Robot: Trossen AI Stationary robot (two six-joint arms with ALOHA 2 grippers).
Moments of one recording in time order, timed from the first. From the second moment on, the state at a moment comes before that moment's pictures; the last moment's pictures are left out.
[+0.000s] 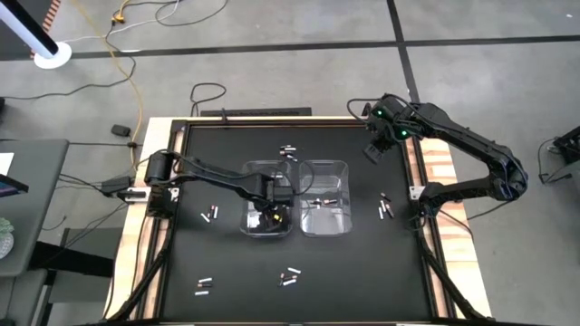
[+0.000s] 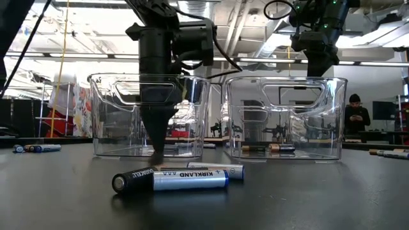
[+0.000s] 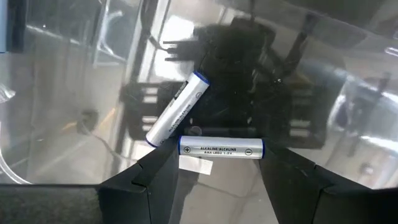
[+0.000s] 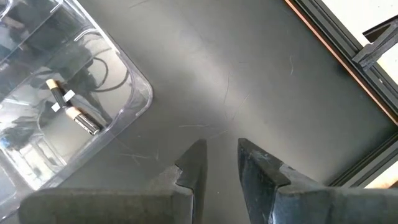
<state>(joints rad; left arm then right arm) -0.01 1.94 1.31 -0.80 -0.11 -0.33 -0.67 1.20 1.15 -1.12 -0.02 0.04</state>
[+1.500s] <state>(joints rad) 0.03 1.67 1.44 -0.94 -0.34 -0.19 -0.67 1.20 1.07 -1.09 -0.01 0.09</state>
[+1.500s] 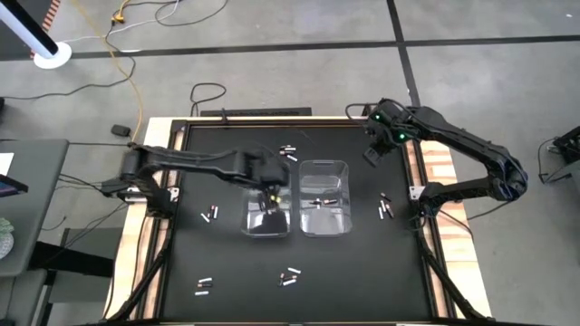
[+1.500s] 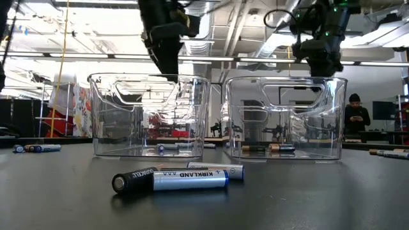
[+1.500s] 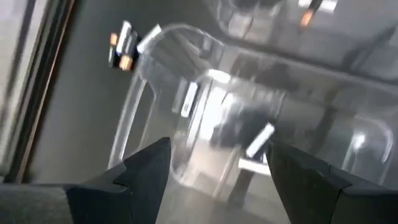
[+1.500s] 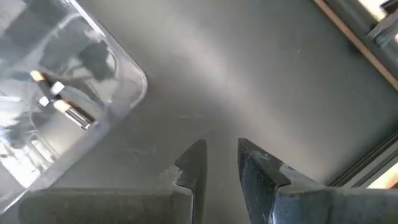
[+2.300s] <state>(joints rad) 0.72 1.02 0.79 -0.46 0.23 0.28 -0.63 1.22 1.14 -0.56 -0.03 0.21</state>
